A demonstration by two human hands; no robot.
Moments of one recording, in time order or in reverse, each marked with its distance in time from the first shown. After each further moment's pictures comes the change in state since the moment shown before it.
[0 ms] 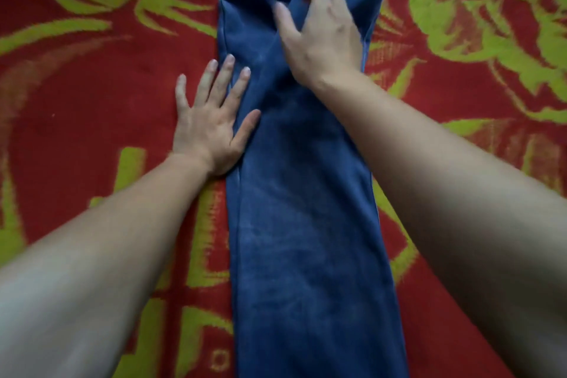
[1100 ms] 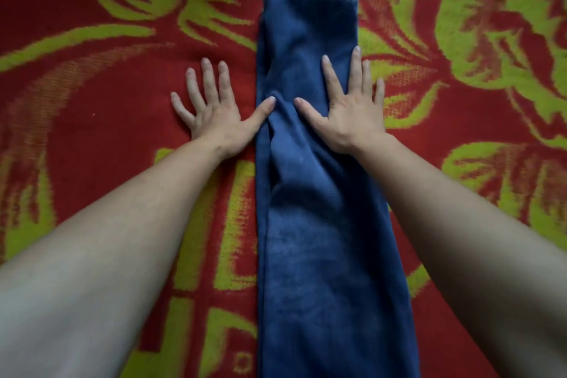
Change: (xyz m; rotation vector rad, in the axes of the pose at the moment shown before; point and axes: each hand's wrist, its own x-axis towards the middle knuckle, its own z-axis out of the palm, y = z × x) left_hand 0.020 -0.025 -0.017 -0.236 -0.224 -0.505; right_hand -0.038 0.039 0.030 -0.448 -0.420 -0.107
